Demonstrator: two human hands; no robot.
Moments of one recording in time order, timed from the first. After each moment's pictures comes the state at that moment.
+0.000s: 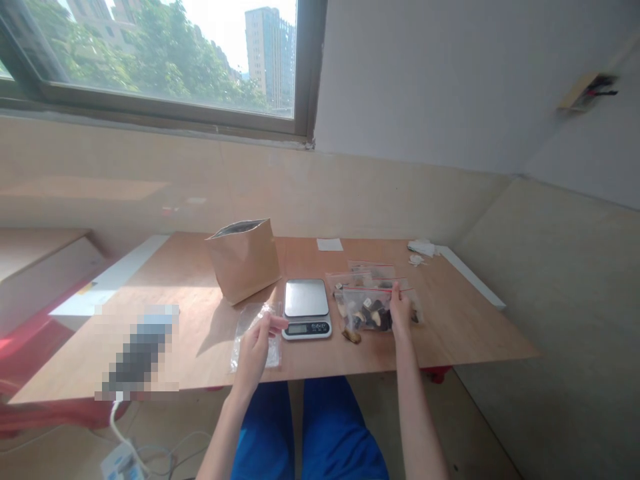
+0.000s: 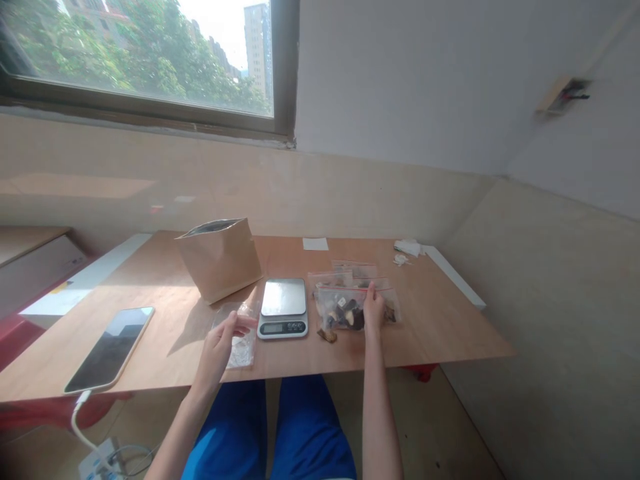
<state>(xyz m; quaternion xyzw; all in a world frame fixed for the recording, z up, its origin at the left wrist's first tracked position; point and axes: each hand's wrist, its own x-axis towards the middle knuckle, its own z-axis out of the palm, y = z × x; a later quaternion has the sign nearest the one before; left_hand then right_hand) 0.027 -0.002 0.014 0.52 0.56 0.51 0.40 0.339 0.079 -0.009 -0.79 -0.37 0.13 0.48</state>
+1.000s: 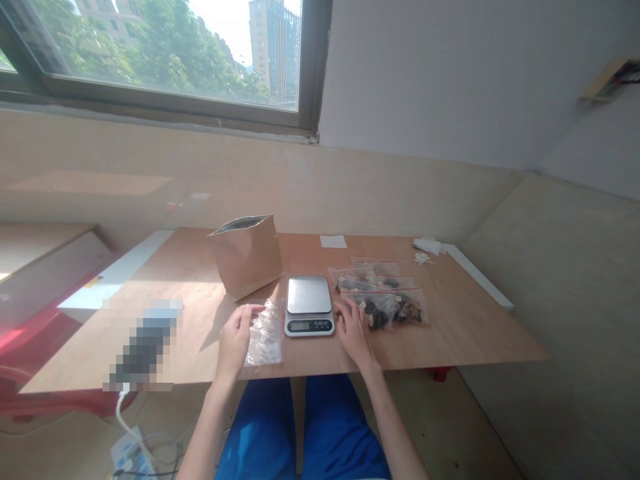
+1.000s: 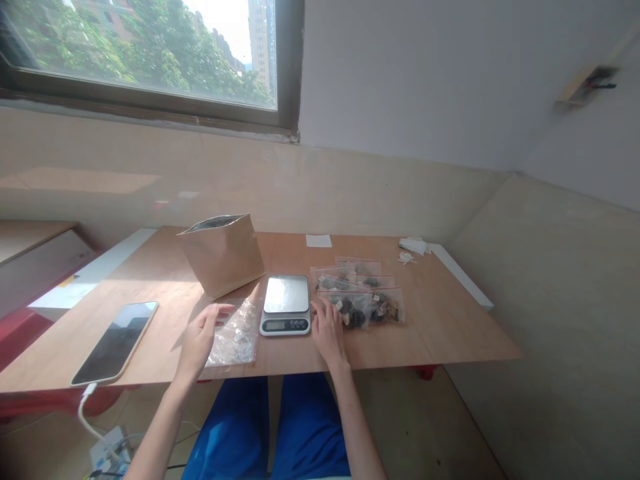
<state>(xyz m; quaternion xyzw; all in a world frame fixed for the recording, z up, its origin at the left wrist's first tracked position) -0.010 0.010 0.002 0.50 0.62 0.51 0.32 0.247 0.034 -0.062 -0.61 -0.73 -0.03 0.29</state>
